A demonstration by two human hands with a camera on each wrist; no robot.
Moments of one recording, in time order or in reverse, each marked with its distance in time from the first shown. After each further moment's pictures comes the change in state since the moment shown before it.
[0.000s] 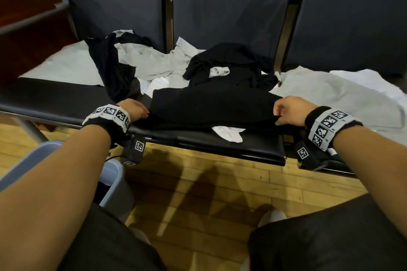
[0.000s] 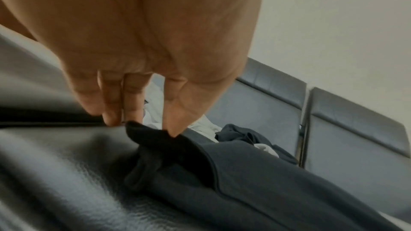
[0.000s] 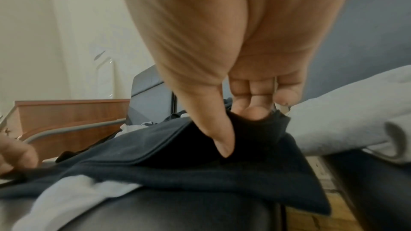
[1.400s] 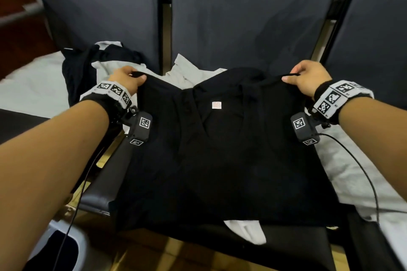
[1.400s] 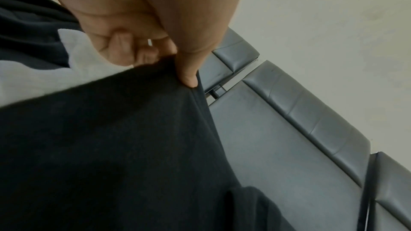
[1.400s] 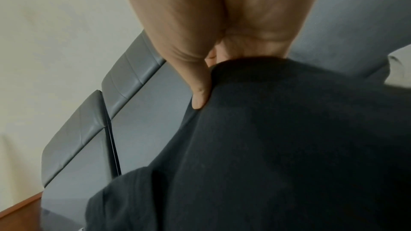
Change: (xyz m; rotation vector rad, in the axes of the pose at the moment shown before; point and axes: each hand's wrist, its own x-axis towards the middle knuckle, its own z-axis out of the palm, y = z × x) left_hand 0.218 0.072 -0.034 -0.330 0.317 -0.003; right_hand 0.250 0.025 -0.076 0.521 0.475 0.212
